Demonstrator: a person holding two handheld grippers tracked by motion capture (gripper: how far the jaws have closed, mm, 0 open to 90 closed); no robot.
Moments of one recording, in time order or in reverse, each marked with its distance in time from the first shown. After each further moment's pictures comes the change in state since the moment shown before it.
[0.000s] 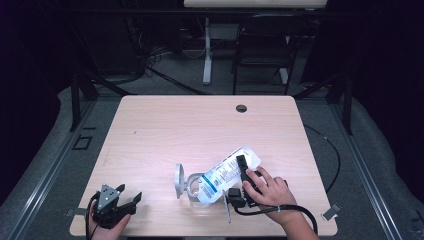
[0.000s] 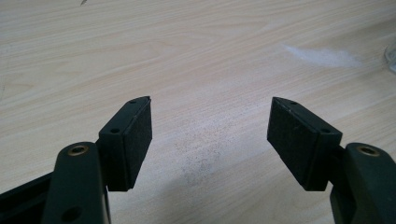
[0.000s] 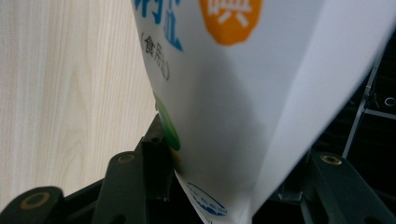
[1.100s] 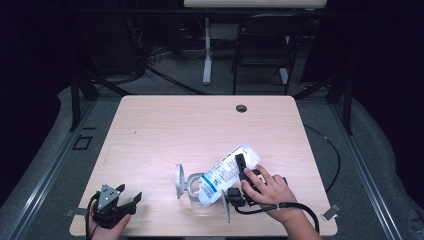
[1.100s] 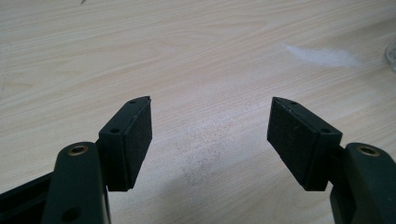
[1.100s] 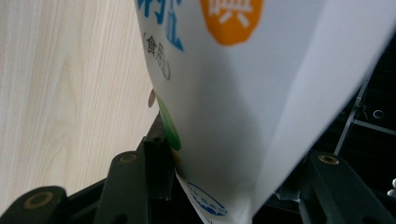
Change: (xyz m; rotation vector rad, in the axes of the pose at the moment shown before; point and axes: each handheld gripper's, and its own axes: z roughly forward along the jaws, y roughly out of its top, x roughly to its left) left arm 0.000 0.000 0.000 0.001 0.000 -0.001; right arm -0.004 0.001 0.001 0.008 -0.014 -0.085
